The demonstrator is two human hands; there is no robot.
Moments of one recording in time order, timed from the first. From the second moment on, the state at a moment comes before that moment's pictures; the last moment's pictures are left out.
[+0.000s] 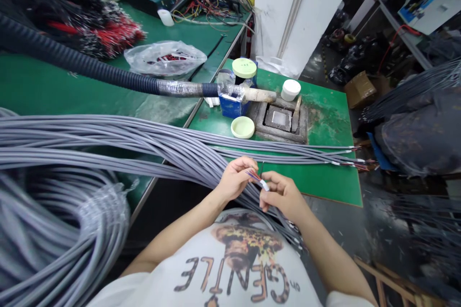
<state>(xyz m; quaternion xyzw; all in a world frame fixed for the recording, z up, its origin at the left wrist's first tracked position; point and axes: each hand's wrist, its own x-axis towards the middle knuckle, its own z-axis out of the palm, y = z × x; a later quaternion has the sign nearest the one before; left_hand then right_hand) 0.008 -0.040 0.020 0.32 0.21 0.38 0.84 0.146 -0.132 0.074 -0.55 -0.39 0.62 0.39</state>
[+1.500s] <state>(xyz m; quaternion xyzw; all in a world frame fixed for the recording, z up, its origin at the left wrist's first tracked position) 0.011 -0.034 0.000 0.73 0.28 0.47 0.41 0.172 0.080 0.041 -0.67 -0.70 0.16 0.19</state>
